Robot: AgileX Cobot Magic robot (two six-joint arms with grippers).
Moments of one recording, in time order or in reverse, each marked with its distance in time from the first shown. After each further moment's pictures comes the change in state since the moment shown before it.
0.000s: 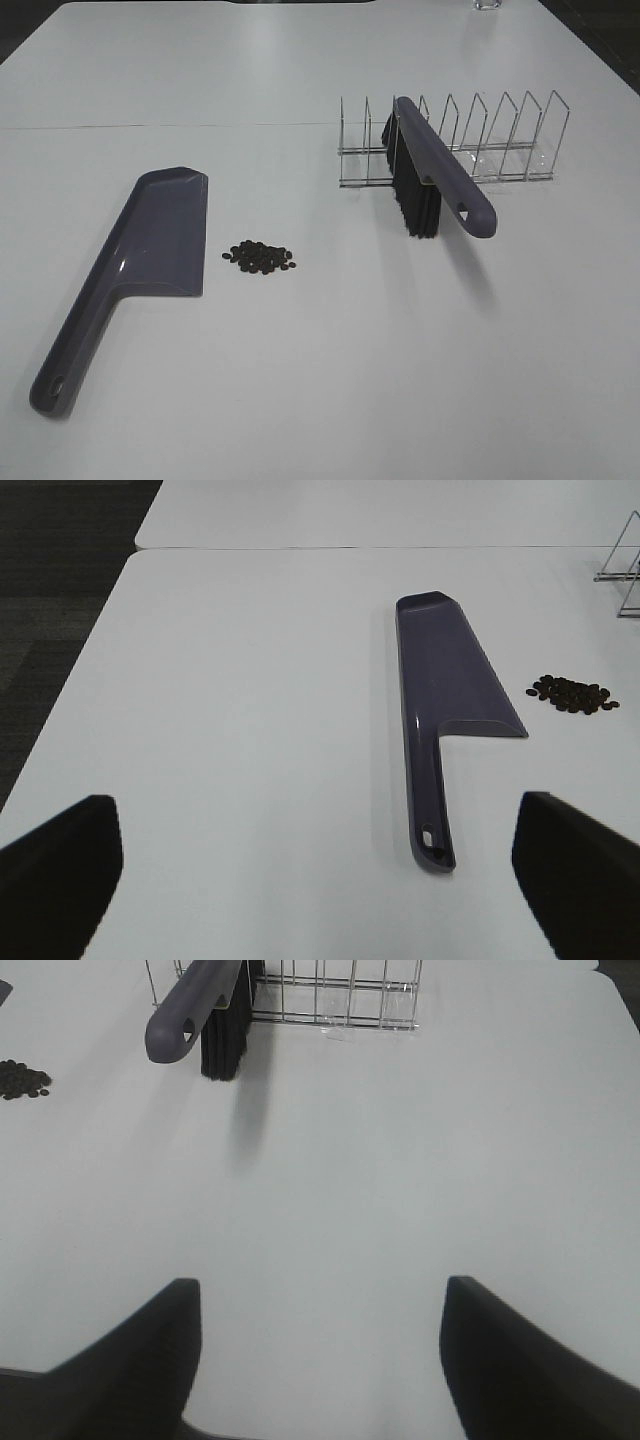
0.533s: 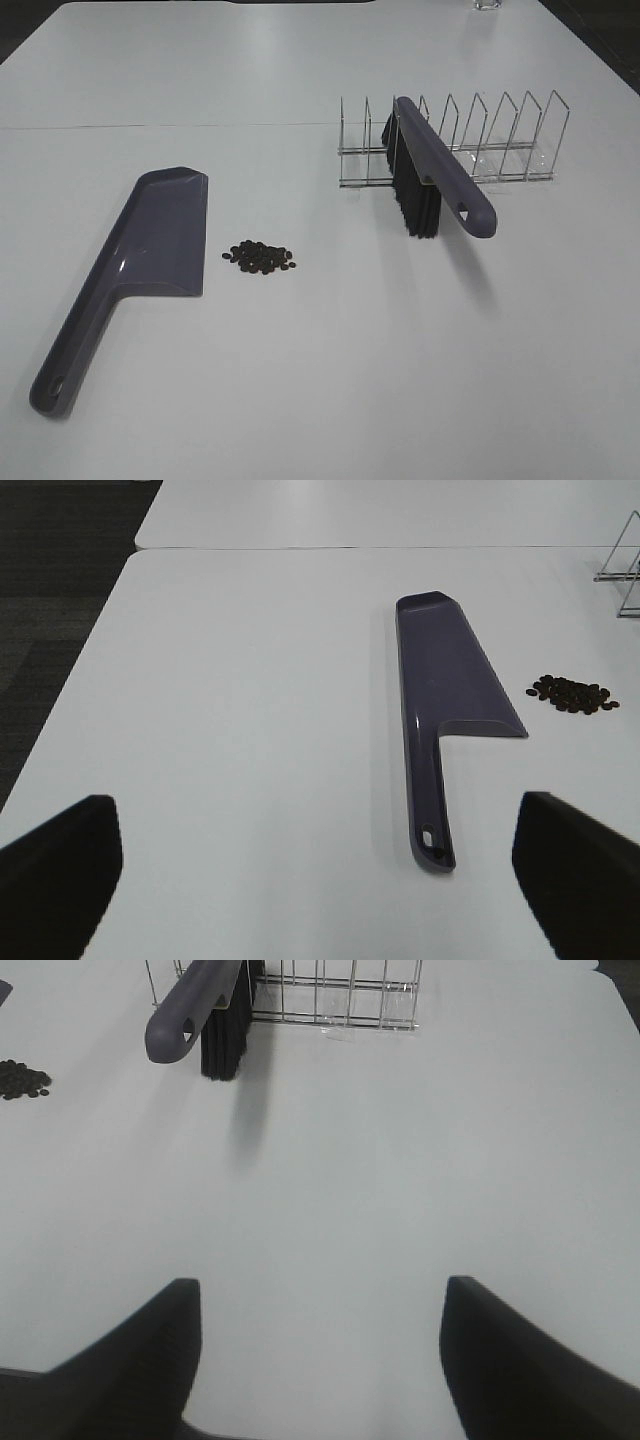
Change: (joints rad) left arm 0.000 0.000 0.000 0.000 0.000 0.000; right arm 0.000 0.000 0.000 0.000 0.000 0.000
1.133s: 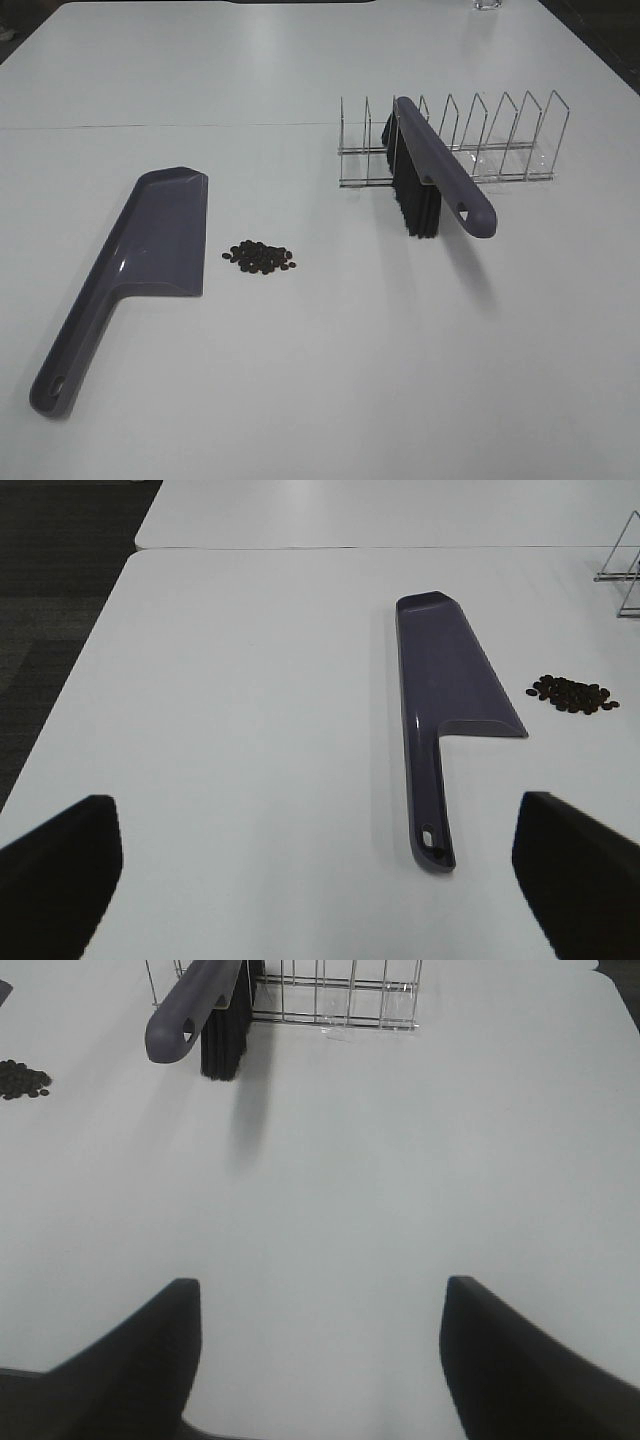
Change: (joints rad) left arm 0.000 0.000 0.000 0.000 0.000 0.000; right arm 0.000 0.000 0.000 0.000 0.000 0.000
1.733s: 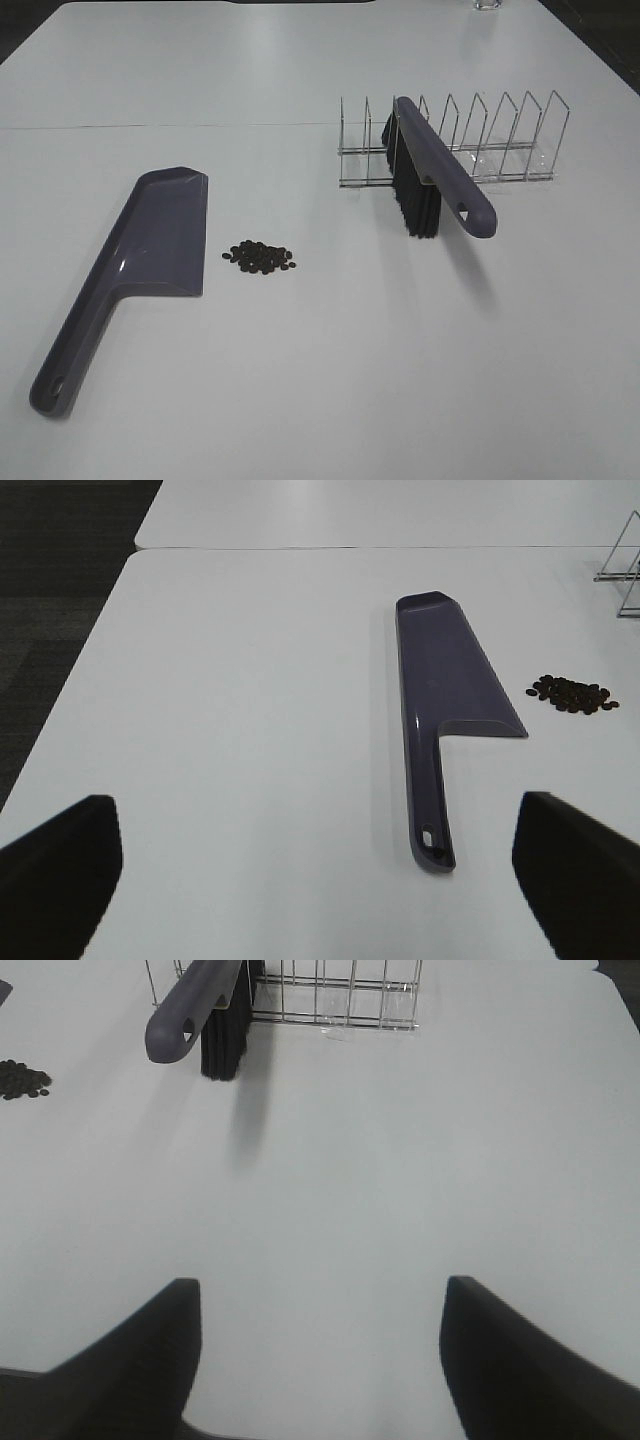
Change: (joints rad) left arm 0.000 0.000 0.000 0.000 0.000 0.000; right arm 0.000 0.000 0.000 0.000 0.000 0.000
